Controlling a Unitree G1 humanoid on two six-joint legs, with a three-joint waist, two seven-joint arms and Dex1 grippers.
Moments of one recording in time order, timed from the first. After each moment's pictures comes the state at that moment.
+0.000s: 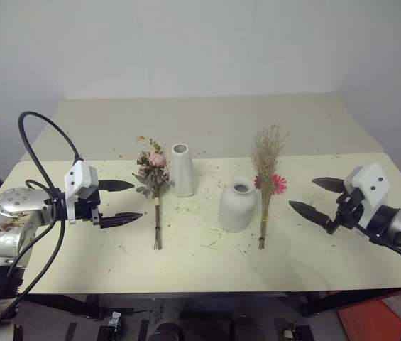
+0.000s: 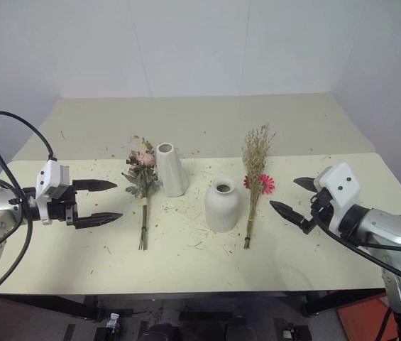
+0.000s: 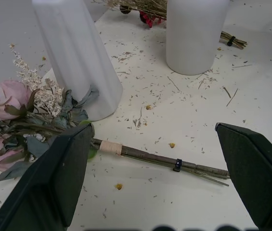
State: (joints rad) left arm -0.35 0.90 0.13 0.06 -0.45 0.27 -1.28; right arm -0.11 -0.83 -0.32 -0.42 0.46 0.57 0.76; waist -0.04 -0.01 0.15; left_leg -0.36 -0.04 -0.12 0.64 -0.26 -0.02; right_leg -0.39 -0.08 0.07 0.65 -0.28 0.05
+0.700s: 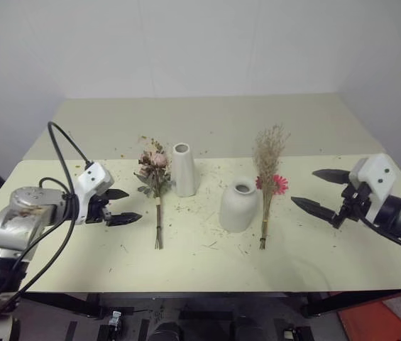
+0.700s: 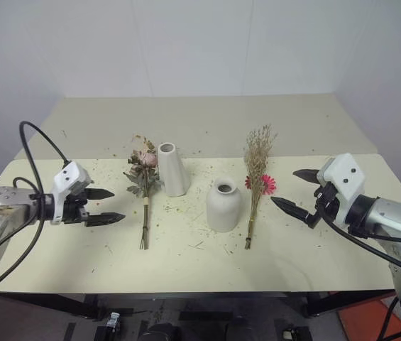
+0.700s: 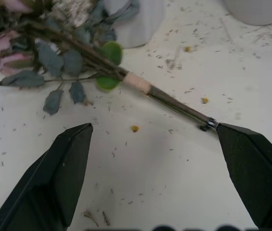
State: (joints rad) left arm -0.49 0.91 -0.03 -0.01 -0.35 0.77 -1.03; right arm -0.20 -0.89 -0.32 -0.35 0.45 0.48 0.89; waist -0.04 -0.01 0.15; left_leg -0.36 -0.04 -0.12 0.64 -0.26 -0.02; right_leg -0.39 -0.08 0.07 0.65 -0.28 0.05
